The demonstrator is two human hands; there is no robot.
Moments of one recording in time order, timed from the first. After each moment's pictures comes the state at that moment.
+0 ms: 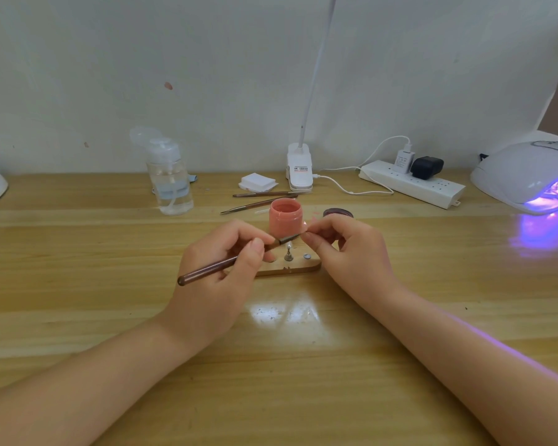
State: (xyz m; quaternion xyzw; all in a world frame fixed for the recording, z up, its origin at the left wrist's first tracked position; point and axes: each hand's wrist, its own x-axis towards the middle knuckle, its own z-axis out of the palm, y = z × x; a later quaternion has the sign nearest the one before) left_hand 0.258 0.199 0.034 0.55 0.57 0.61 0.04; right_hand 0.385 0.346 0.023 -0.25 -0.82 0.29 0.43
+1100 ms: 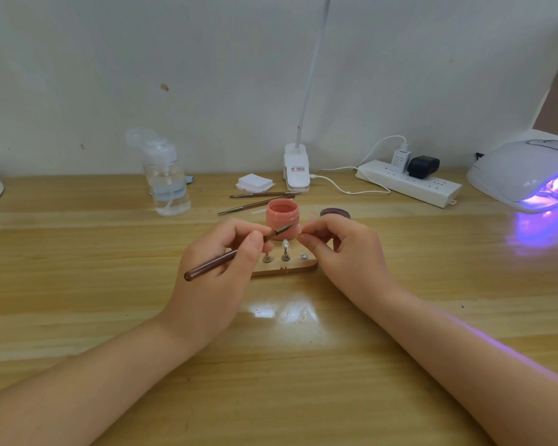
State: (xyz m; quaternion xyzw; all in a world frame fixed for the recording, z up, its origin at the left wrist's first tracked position) left_hand 0.260 0.203 0.035 0.53 0.58 0.61 0.06; right_hand 0.385 0.346 0.023 -0.23 -0.82 0.28 0.44
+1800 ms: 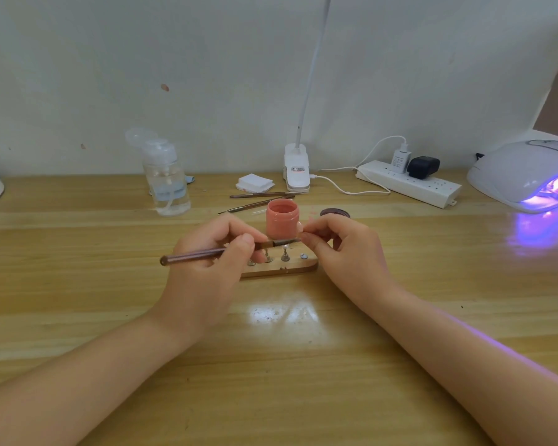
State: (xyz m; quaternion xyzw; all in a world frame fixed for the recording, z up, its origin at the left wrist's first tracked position) left_hand 0.258 0.201 0.045 0.52 0.57 0.63 0.08; right_hand 0.384 0.347 0.022 -0.24 -0.81 0.30 0.44
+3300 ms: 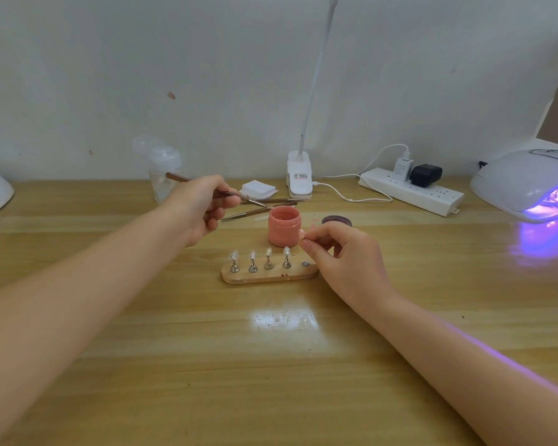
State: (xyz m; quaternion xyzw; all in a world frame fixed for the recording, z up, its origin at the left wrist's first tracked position) left_hand 0.172 0.275 0.085 0.21 0.70 0.60 0.32; right_hand 0.383 0.348 0.021 -0.25 -0.80 0.31 0.44
